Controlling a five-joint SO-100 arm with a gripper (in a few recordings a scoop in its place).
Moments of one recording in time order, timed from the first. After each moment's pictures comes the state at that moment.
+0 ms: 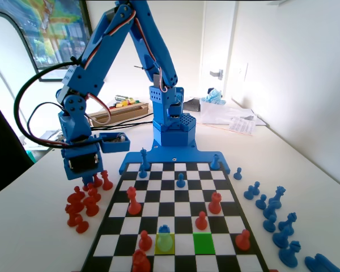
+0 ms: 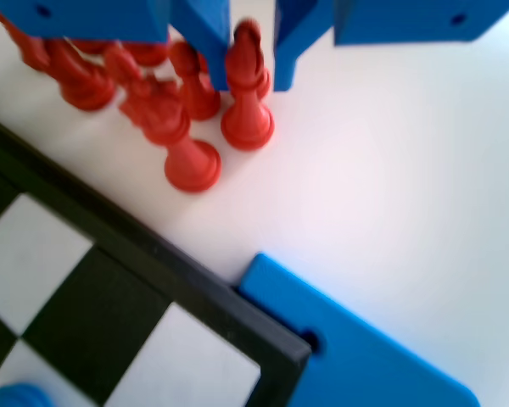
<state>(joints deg) 48.9 65.7 112.2 34.3 -81.2</state>
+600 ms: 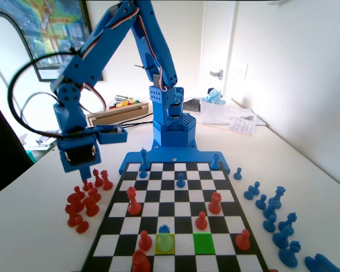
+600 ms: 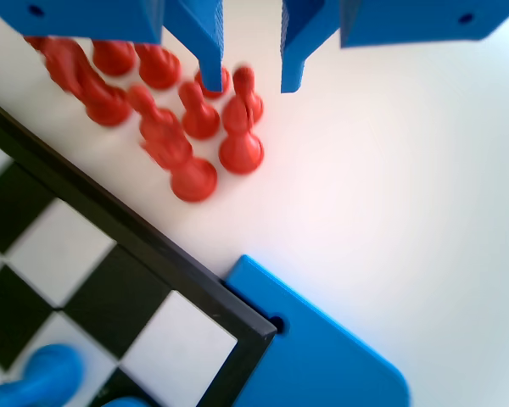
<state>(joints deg) 49.3 71.5 110.0 43.7 -84.6</state>
